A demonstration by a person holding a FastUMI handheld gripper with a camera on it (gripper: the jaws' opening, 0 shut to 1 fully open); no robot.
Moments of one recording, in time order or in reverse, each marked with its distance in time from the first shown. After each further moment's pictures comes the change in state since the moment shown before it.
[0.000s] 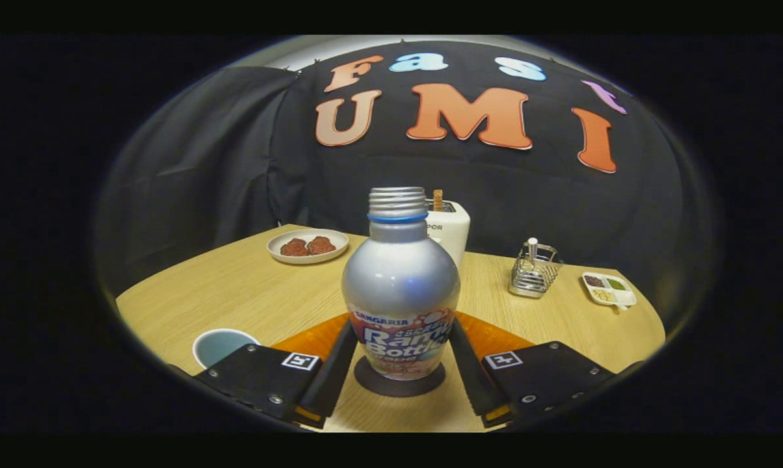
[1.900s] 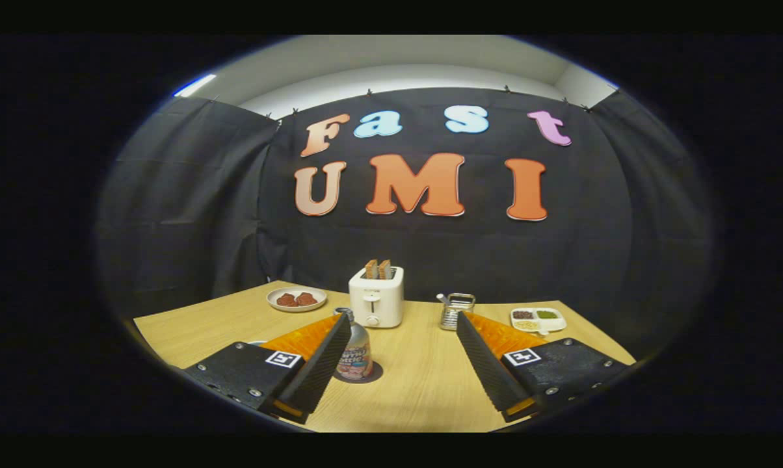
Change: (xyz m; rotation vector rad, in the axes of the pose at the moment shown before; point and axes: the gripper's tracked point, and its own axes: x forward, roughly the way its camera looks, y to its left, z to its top) arm -0.188 -0.100 0.083 0.056 -0.324 -0.144
